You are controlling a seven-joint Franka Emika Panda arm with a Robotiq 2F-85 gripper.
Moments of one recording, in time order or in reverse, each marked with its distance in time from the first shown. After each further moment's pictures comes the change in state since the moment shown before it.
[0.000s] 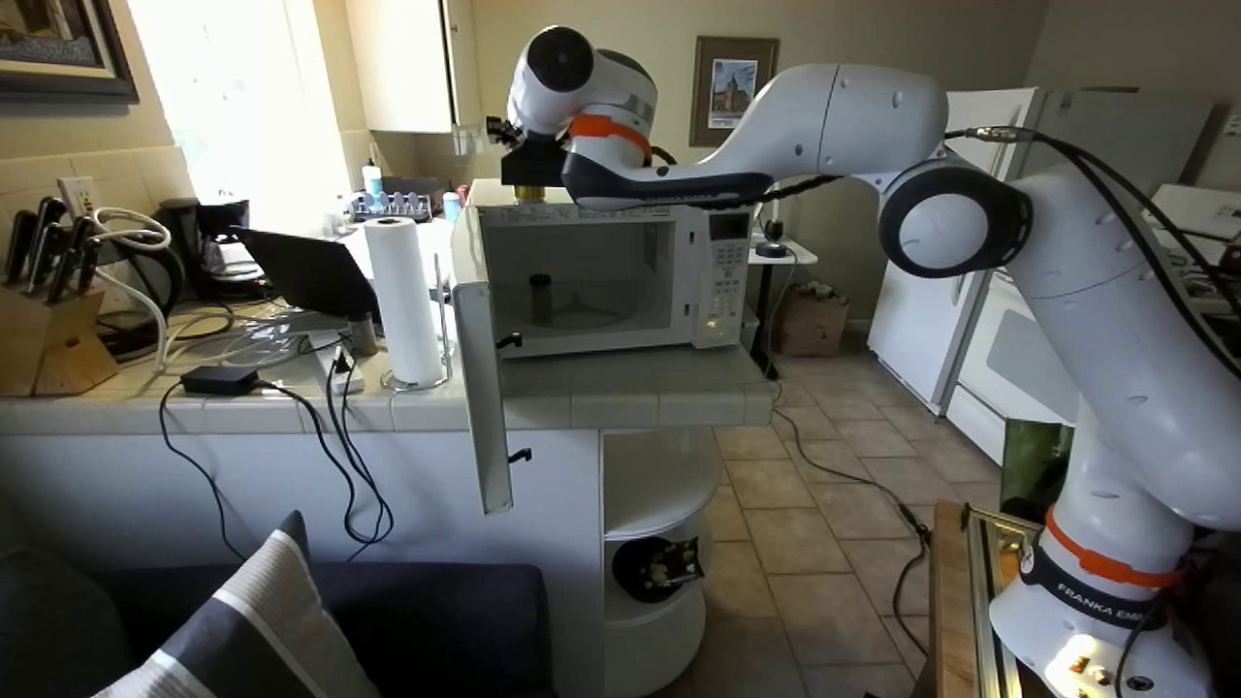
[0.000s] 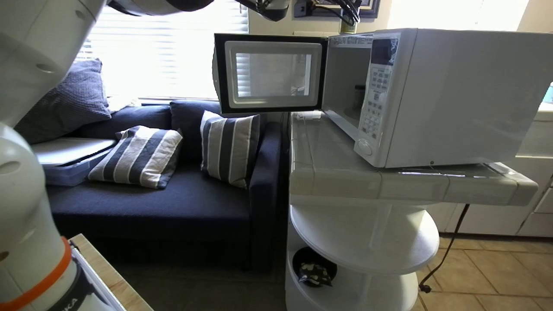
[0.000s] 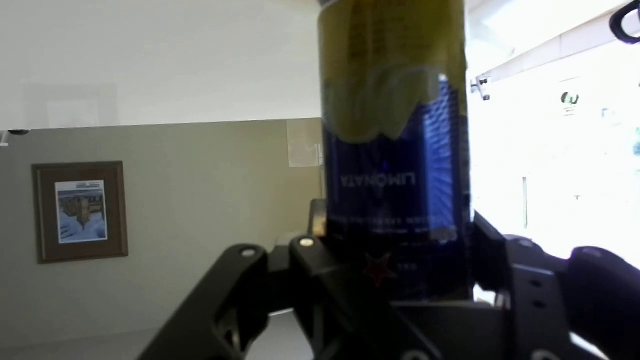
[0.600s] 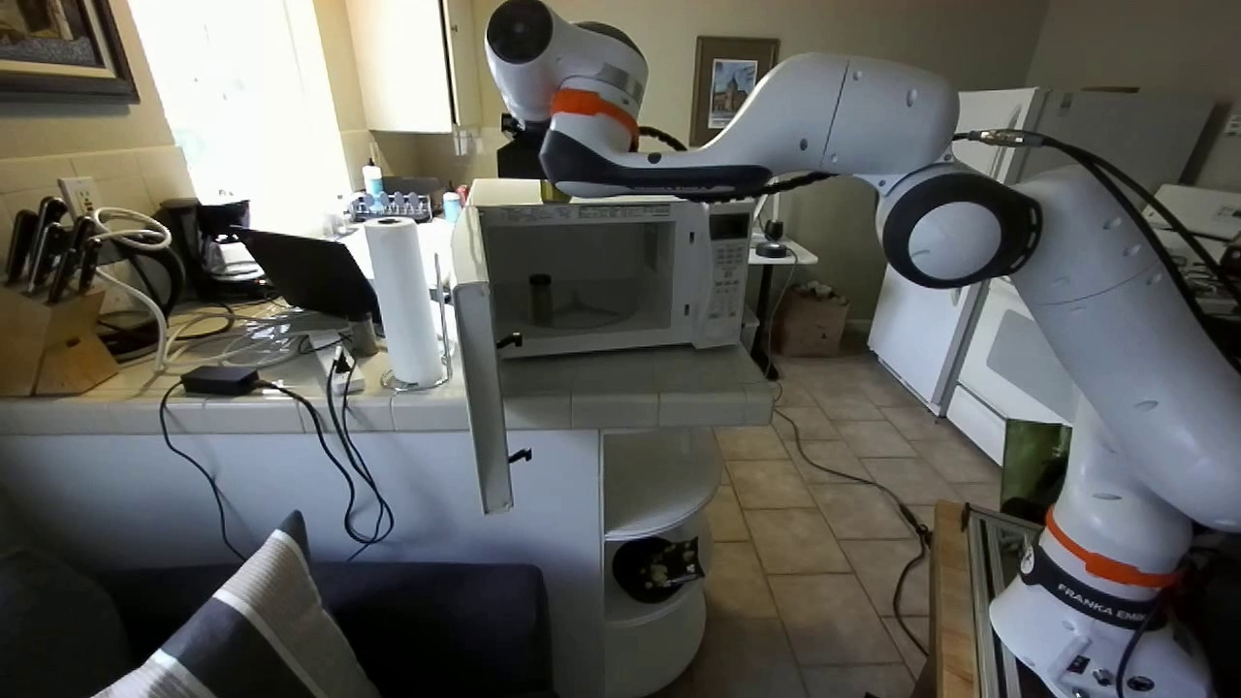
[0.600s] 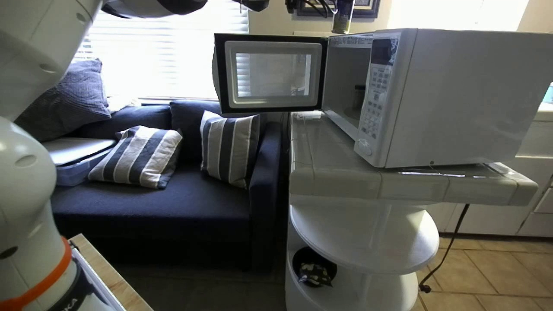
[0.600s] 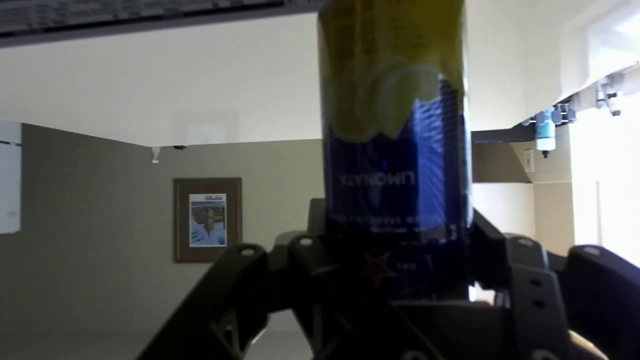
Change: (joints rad) arm 0.092 0.010 -0.005 0.085 0.007 -0.394 0.036
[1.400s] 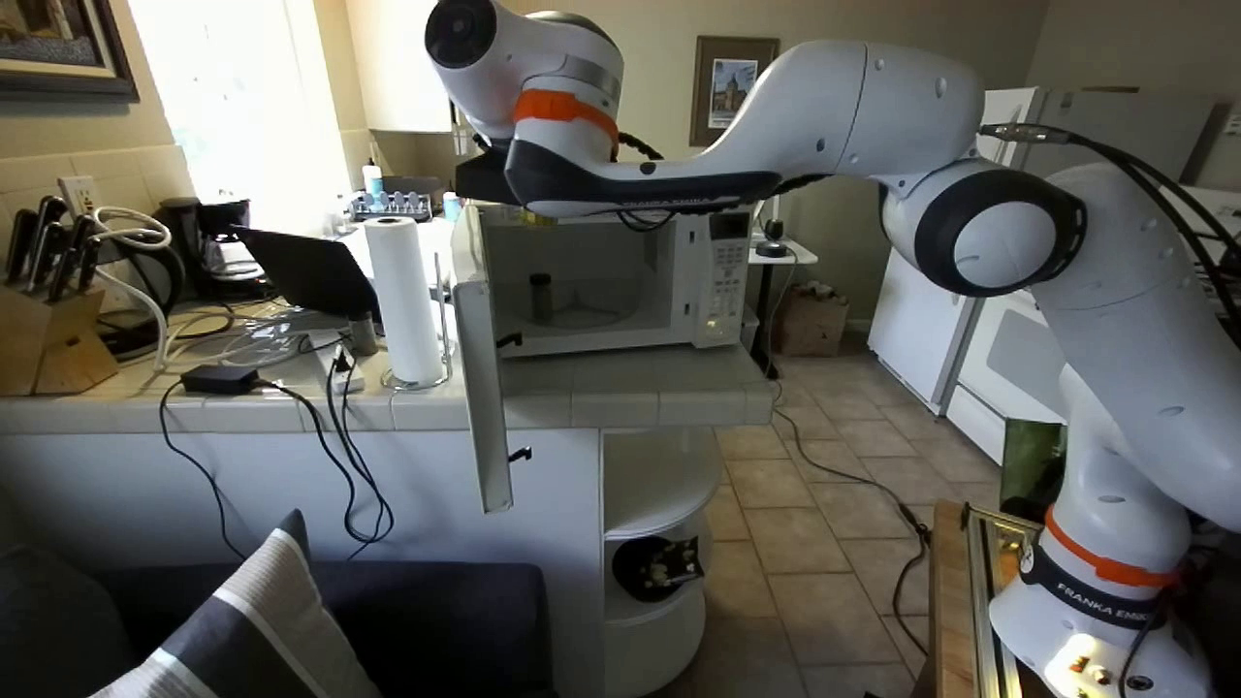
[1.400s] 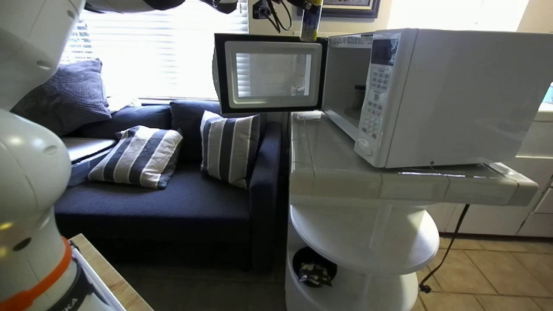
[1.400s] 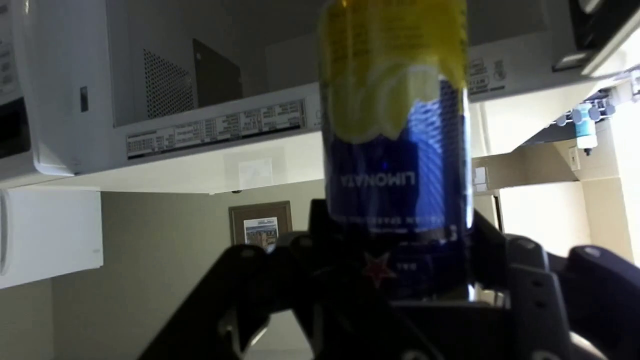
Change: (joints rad) arm 0.158 -0.028 0.002 -0.069 -0.009 -0.209 0.229
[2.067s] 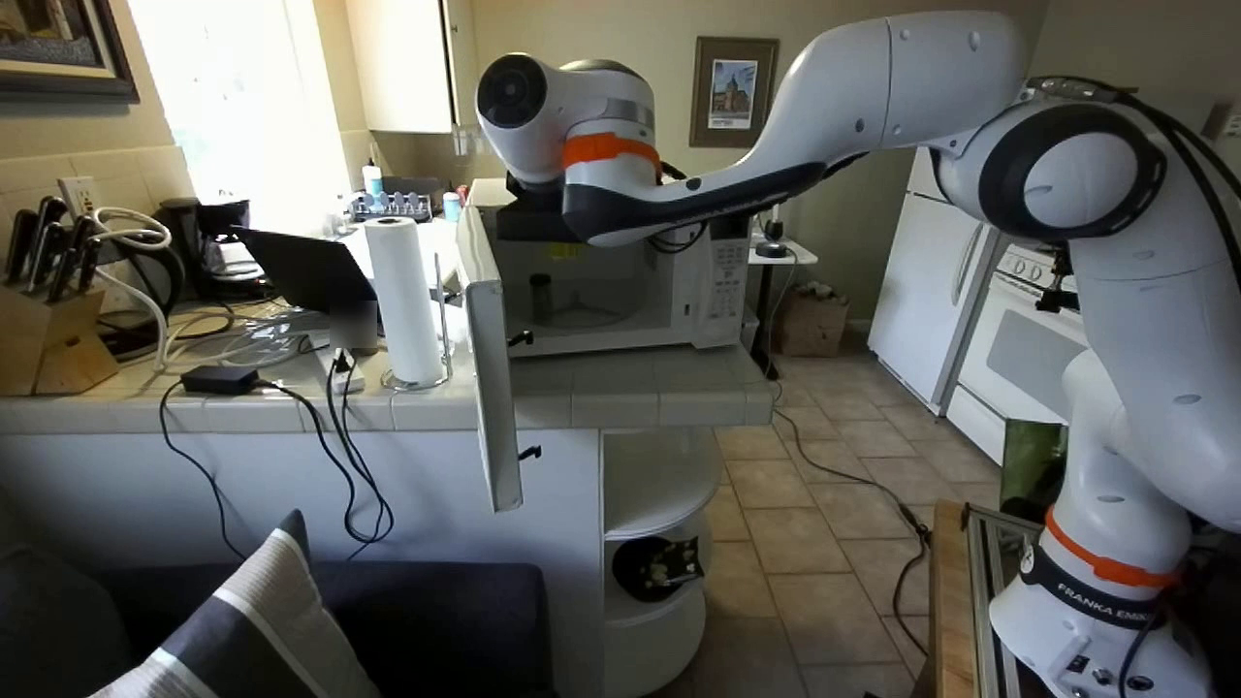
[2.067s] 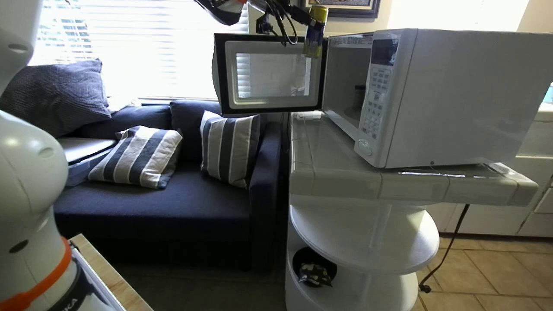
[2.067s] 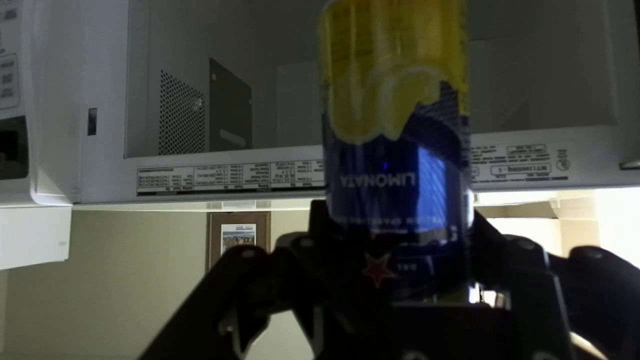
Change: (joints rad) arm -0.038 -0.204 -0.006 -0.415 -0.023 0.160 0.055
